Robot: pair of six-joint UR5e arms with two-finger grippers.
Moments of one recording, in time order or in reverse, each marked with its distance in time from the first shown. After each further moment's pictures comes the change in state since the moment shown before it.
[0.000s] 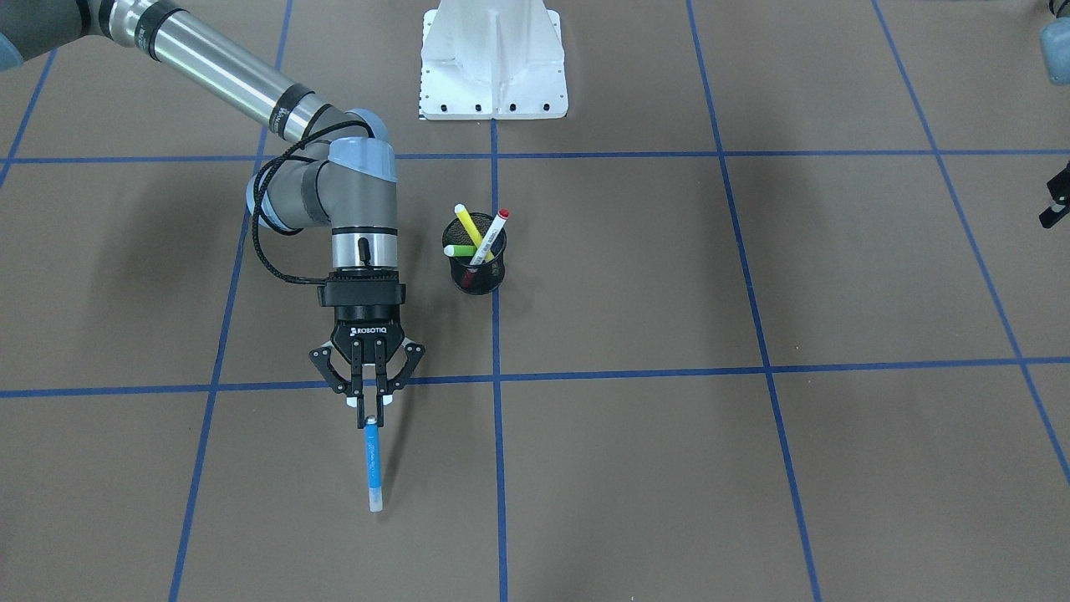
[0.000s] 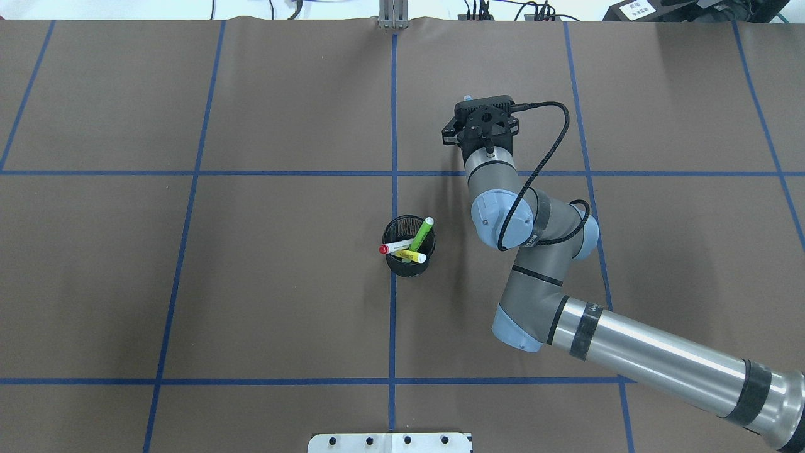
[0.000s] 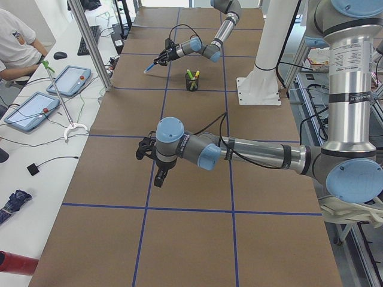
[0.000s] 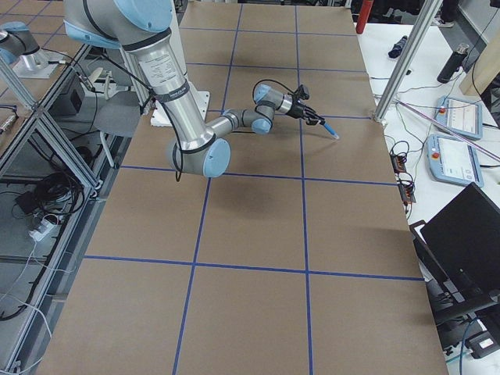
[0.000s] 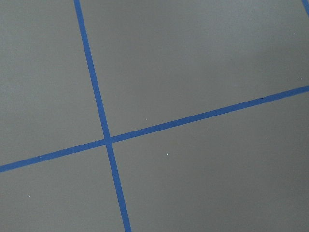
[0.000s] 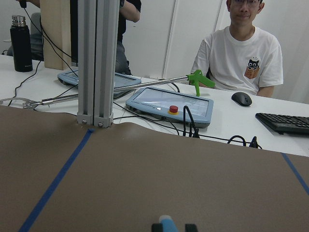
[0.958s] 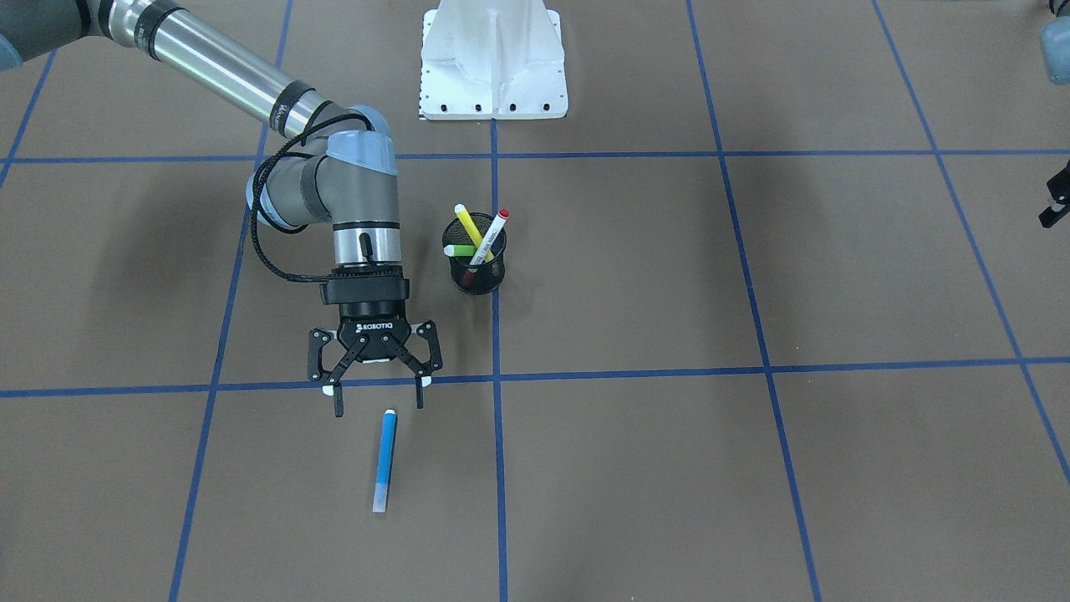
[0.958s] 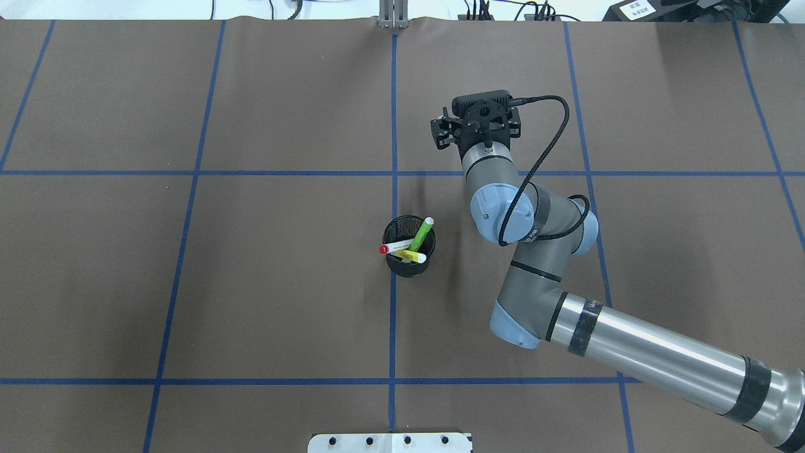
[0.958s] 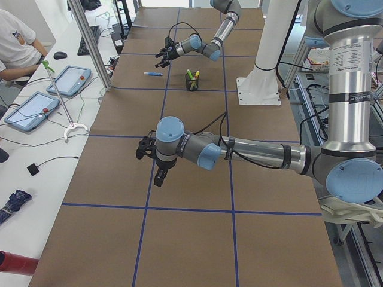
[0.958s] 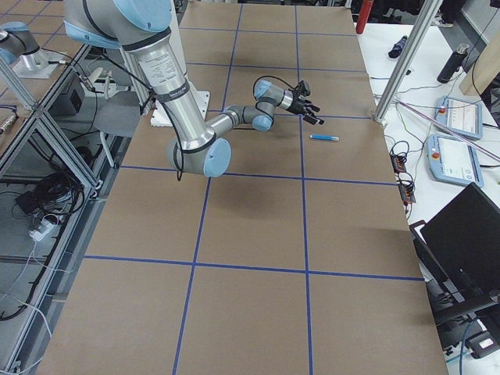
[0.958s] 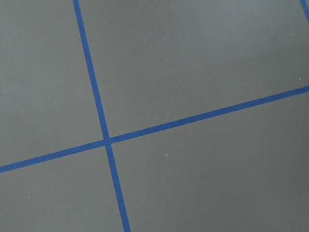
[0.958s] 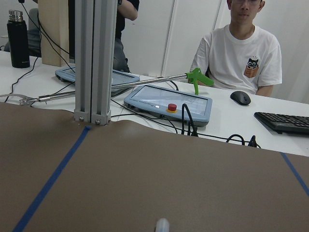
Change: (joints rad) left arm 0.000 -0.001 -0.003 0.000 -0.001 -0.002; right arm 0.011 0.005 0.066 0.003 0.096 0.004
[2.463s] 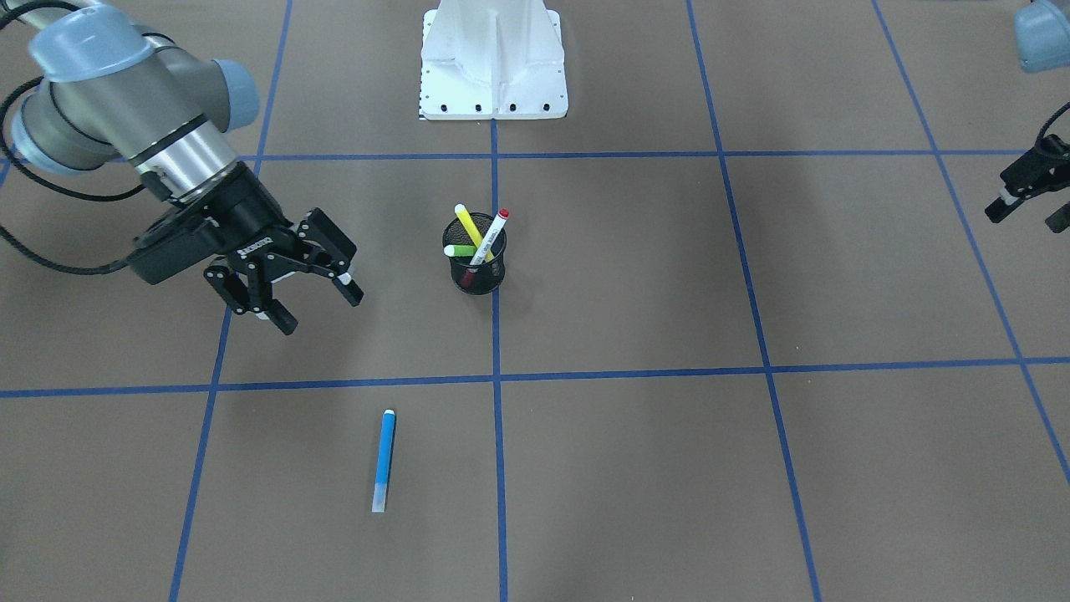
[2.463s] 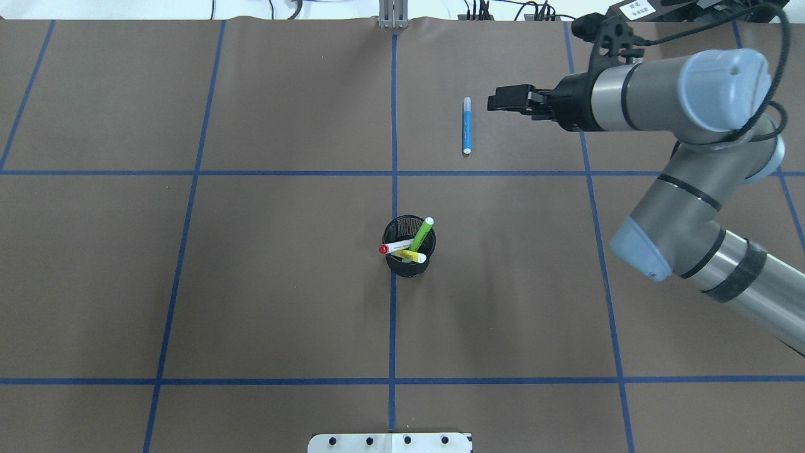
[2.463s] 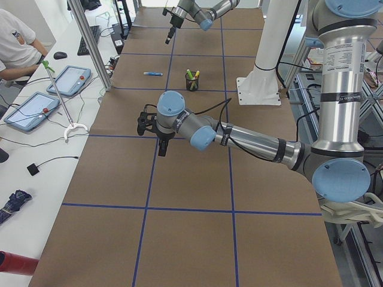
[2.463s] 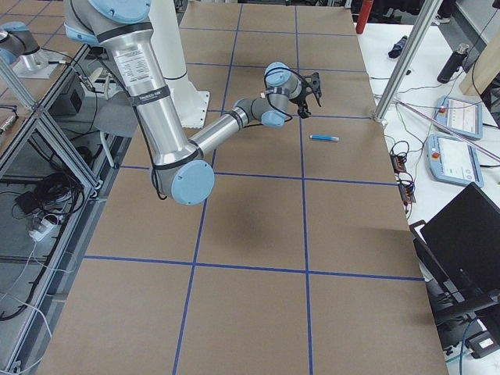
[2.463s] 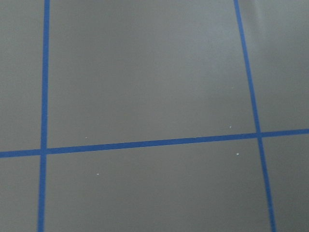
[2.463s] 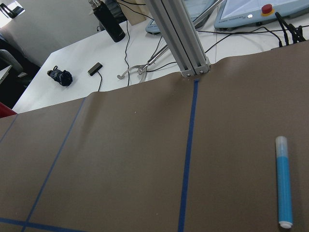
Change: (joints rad) left arm 0.114 -0.091 -0.120 -0.099 -0.094 -0.606; right arm 0.351 -0.270 0.377 -0.002 0.993 0.293
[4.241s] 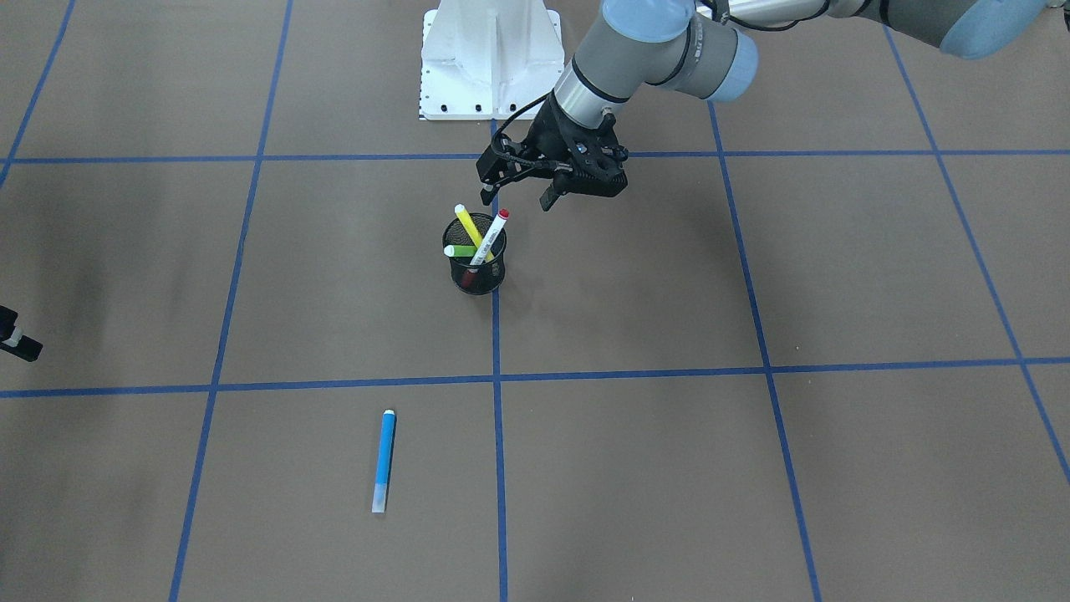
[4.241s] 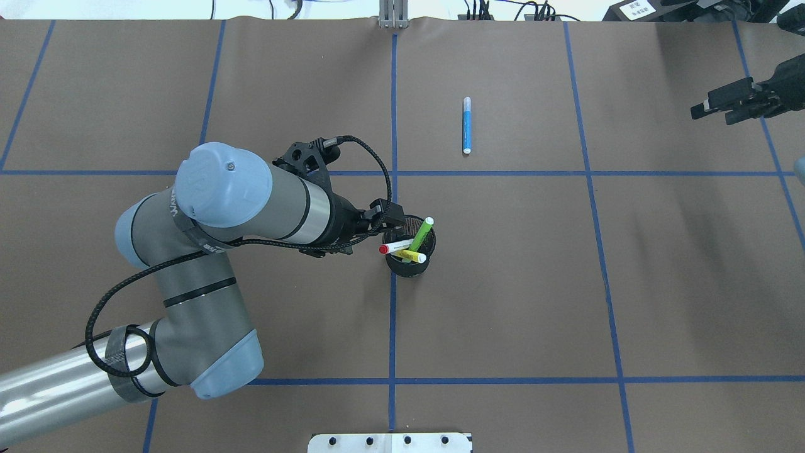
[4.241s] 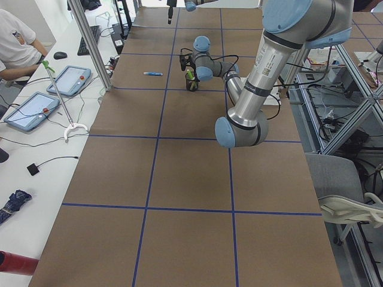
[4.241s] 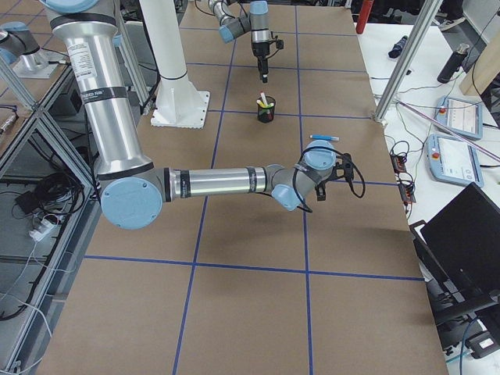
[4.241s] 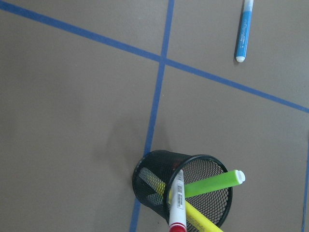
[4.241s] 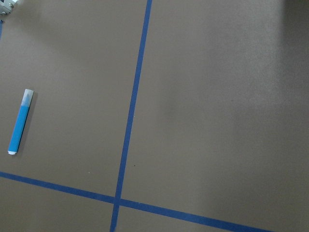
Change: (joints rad) left arm 0.815 -0.605 0.122 -0.026 0.555 -0.869; right arm 0.408 -0.151 -0.330 0.006 0.545 -0.491
